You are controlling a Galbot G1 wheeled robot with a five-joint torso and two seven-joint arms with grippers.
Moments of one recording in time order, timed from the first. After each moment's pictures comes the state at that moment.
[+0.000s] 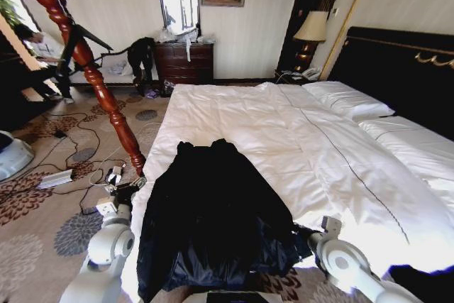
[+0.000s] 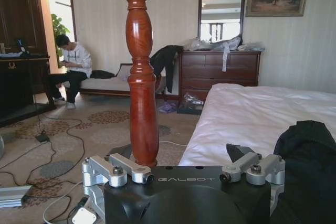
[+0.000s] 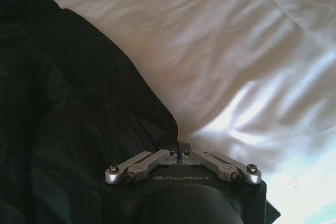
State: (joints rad) left arm 1.42 -1.24 -0.67 -2.12 -0.41 0.31 -0.37; right arm -1.69 0.63 0.44 2.26 1.39 -0.25 0.81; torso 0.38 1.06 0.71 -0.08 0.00
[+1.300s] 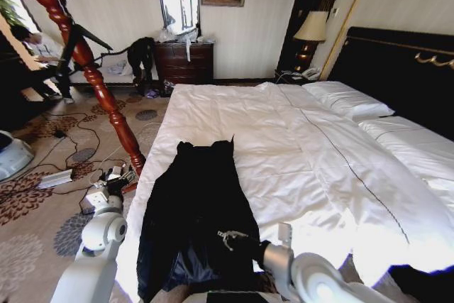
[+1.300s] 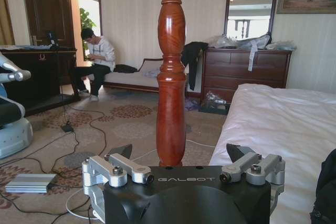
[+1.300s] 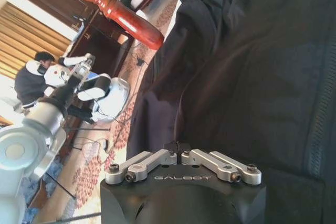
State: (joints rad) left arm 1.33 -1.23 -0.73 -2.05 -0.48 0.36 -0.41; right arm -1.18 0.69 -0.23 2.33 1.50 -0.21 0.36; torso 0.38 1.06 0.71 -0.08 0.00
